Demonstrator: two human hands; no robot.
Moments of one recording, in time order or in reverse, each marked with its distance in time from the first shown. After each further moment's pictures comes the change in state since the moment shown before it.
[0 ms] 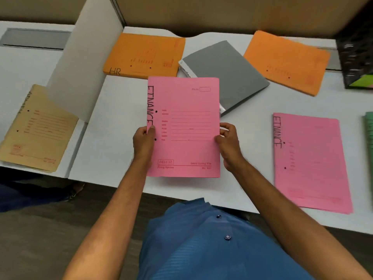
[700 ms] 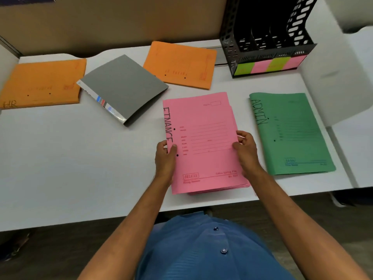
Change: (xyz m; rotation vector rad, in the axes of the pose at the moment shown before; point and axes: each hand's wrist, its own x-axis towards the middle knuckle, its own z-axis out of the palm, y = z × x) left_hand -0.206 -0.038 0.311 0.095 -0.373 0.047; right_hand -0.025 0.049 -0.369 0.023 0.390 -0.049
